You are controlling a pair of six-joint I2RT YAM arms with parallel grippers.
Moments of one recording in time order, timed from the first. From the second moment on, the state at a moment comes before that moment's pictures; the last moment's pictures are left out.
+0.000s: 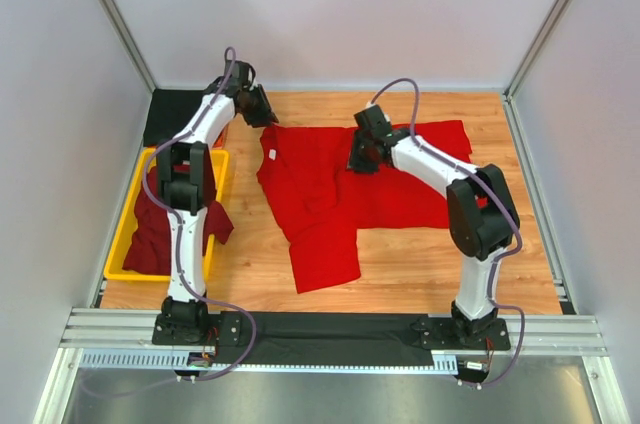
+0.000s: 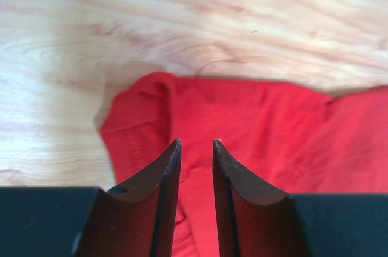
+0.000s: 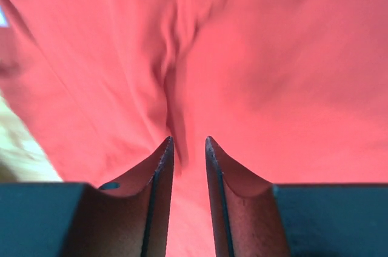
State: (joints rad) left arm -0.15 2.34 2.07 -0.63 0.25 -0.54; right arm 0.52 1.93 1.44 -0.49 0.02 0.67
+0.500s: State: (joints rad) left arm -0.12 2.45 2.17 -0.55 0.34 -0.57; right arm 0.16 2.10 1.58 -0.34 -0.15 0.64
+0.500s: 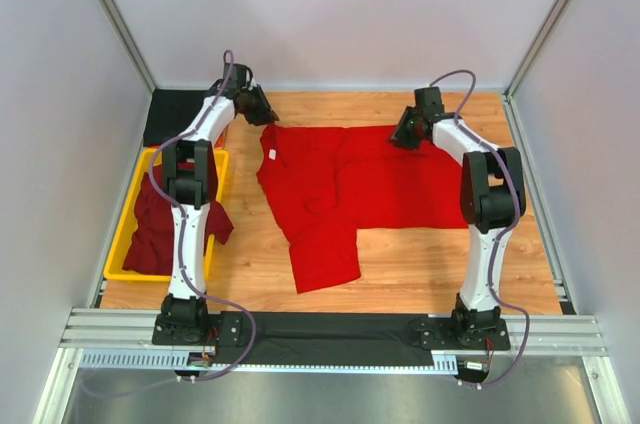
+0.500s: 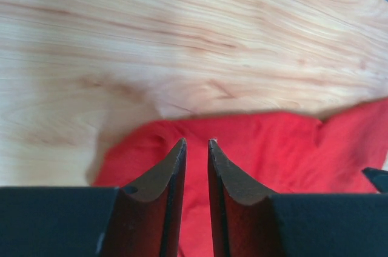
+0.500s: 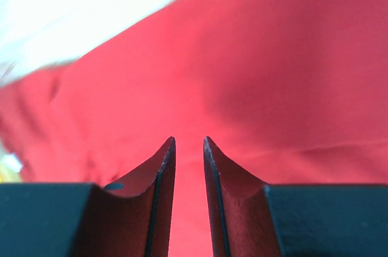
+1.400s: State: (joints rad) left arm -0.09 2.48 2.22 -0.63 0.16 -0.47; right arm -0.13 2.25 1.71 -0.38 -0.24 0.68
